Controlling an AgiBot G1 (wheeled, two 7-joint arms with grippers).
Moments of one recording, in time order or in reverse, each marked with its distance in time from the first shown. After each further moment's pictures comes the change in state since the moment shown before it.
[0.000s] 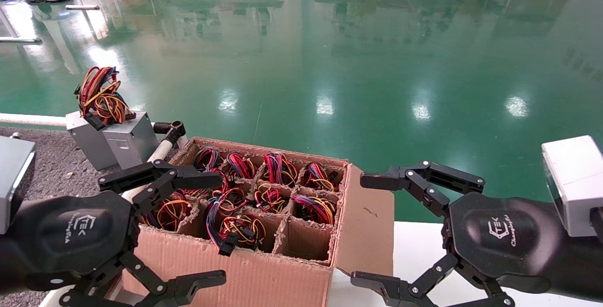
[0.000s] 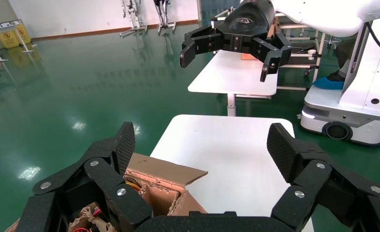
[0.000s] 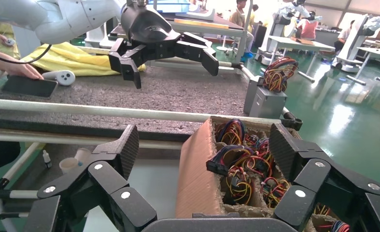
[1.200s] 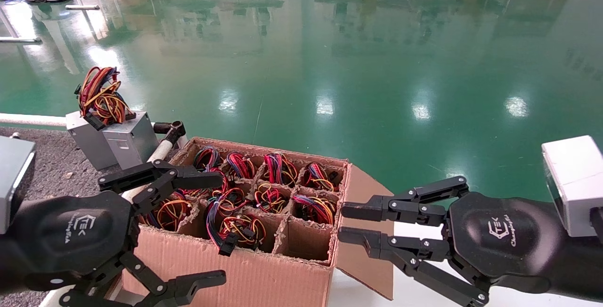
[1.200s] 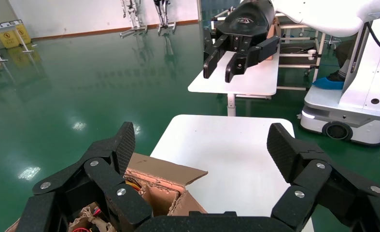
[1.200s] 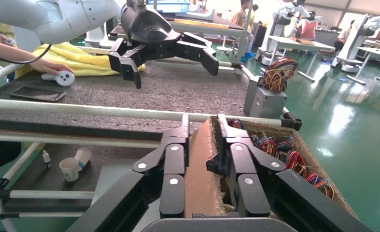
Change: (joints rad) left arm 0.000 0.000 0.000 0.000 0.000 0.000 0.000; right arm 0.000 0.000 0.000 0.000 0.000 0.000 0.000
